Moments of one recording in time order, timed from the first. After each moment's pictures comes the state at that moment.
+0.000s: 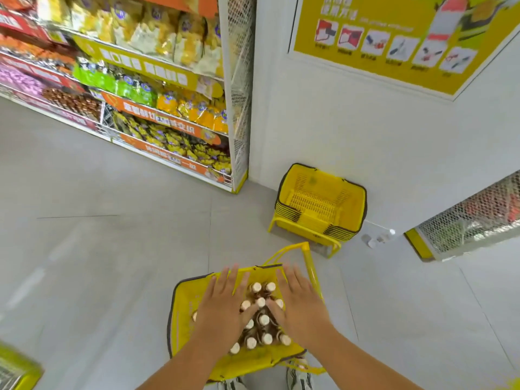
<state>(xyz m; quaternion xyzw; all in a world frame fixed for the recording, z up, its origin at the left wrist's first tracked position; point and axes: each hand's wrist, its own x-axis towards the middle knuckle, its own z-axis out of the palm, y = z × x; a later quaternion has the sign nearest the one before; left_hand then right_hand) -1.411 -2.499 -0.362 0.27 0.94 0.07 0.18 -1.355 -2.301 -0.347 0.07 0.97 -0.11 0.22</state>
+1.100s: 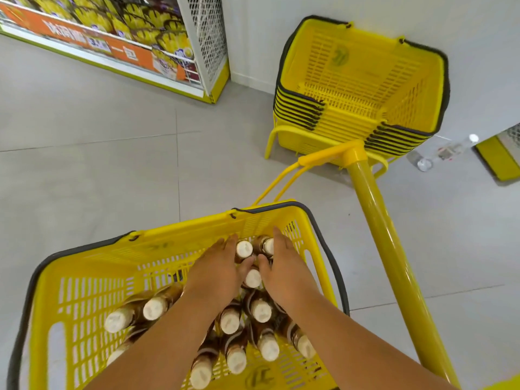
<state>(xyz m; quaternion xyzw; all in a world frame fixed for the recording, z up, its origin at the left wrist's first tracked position) -1.463 -2.419 -0.733 0.15 0.94 0.11 0.29 -1.404 -2.276 -0.732 0.24 0.87 -0.38 0.21</state>
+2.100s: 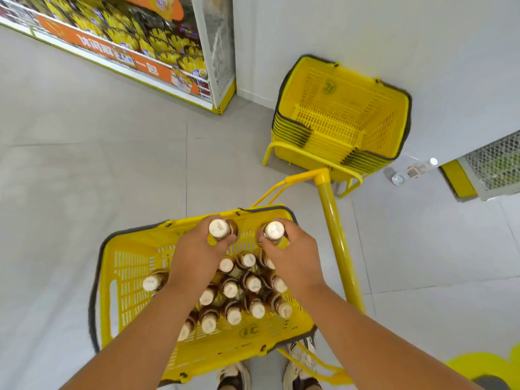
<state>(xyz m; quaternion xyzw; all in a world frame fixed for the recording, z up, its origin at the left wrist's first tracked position) -1.456 -2.445 -0.582 -0.03 0.90 0.41 0.17 -1.391 -2.267 -0.584 0.29 0.83 -0.47 0.03</state>
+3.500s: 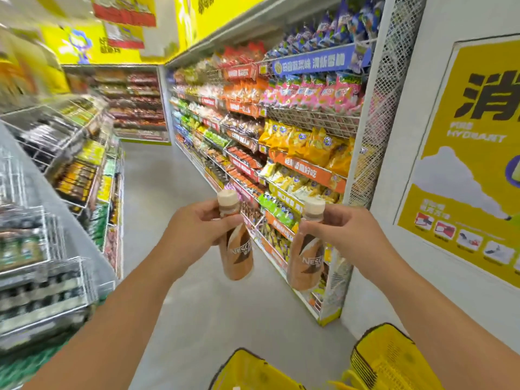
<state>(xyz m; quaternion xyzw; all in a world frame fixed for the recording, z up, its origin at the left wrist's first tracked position) -1.279 -2.528 0.112 -0.08 0.77 0.60 -0.21 -1.361 -2.271 0.119 -0.23 0.77 -0.59 0.00</state>
